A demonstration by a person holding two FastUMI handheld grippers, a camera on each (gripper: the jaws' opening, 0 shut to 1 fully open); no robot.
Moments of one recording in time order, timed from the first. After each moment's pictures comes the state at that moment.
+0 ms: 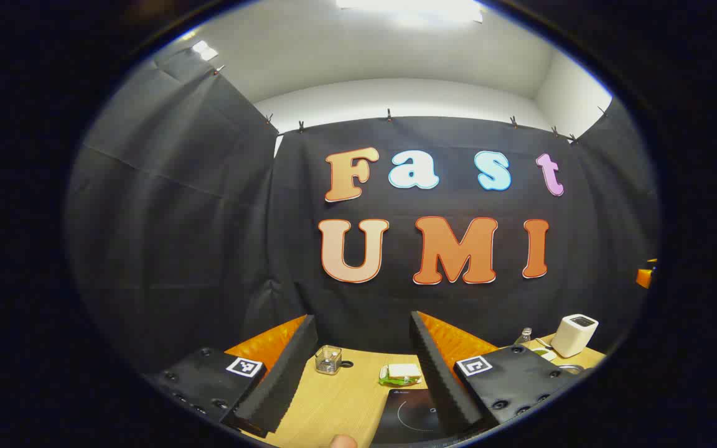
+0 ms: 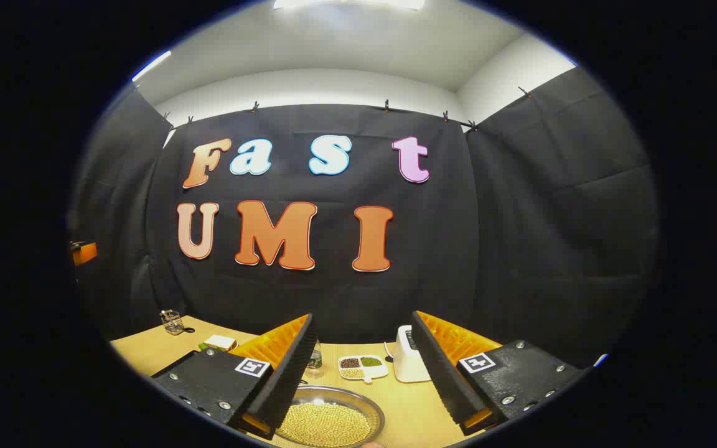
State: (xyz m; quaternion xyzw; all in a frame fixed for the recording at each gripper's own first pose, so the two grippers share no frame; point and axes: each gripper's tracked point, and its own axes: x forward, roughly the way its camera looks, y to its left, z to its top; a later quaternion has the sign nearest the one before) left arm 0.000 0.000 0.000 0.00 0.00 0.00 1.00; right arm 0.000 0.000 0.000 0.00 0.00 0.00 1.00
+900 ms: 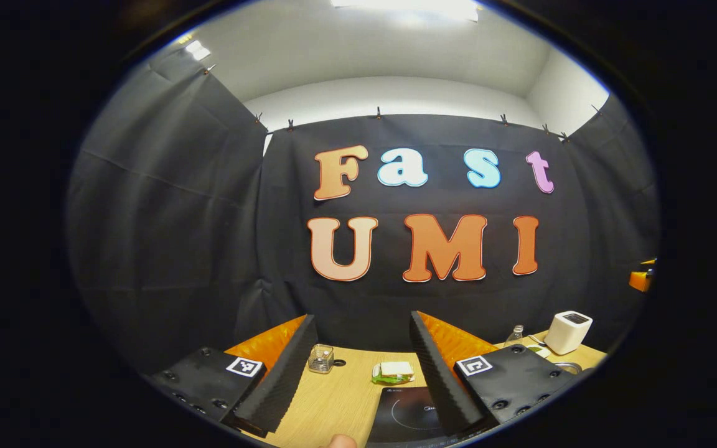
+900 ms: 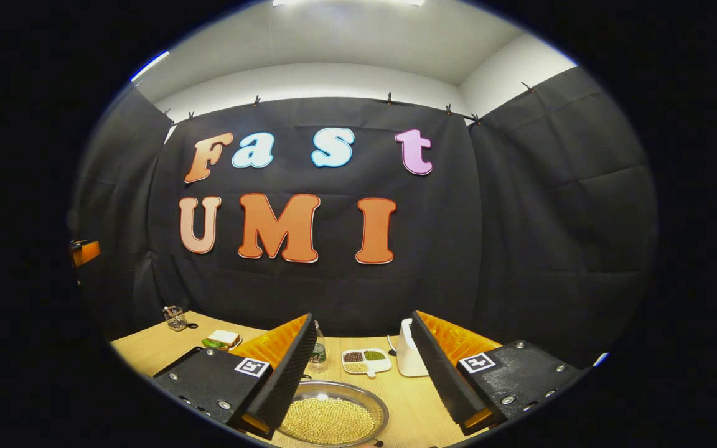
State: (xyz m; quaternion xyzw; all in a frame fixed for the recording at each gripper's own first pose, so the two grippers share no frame) left arm 0.000 -0.015 -0.001 0.00 0.00 -0.02 1.00; right arm -0.001 0.000 -0.005 0.00 0.02 0.01 1.00
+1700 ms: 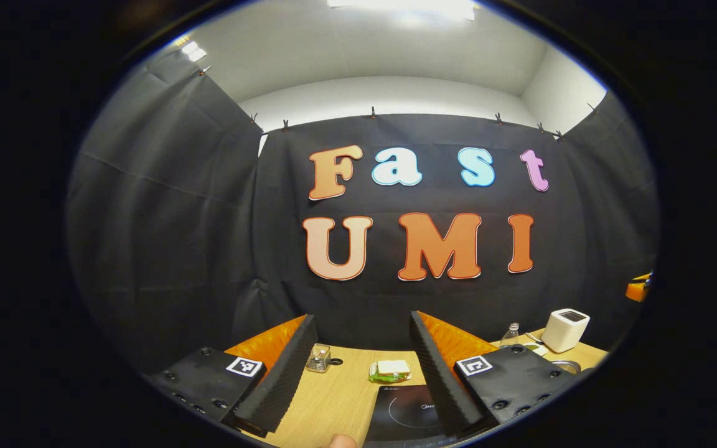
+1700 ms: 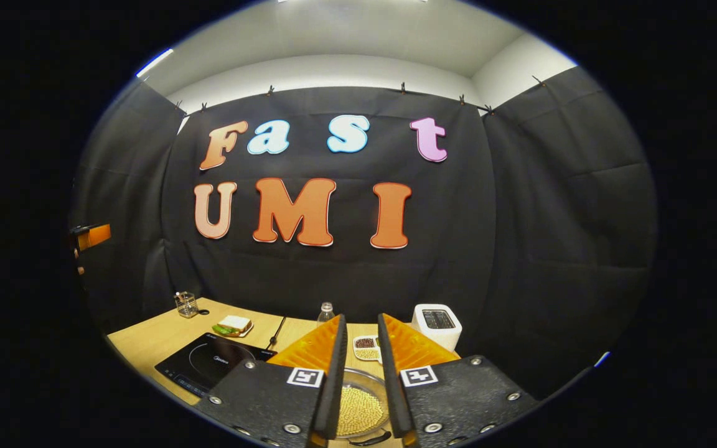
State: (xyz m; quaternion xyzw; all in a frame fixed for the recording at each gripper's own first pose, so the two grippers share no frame) left arm -0.007 -0.023 -0.002 0.01 0.00 -0.03 1.00; right arm -0.016 0.019 -0.045 0.00 0.06 0.04 1.00
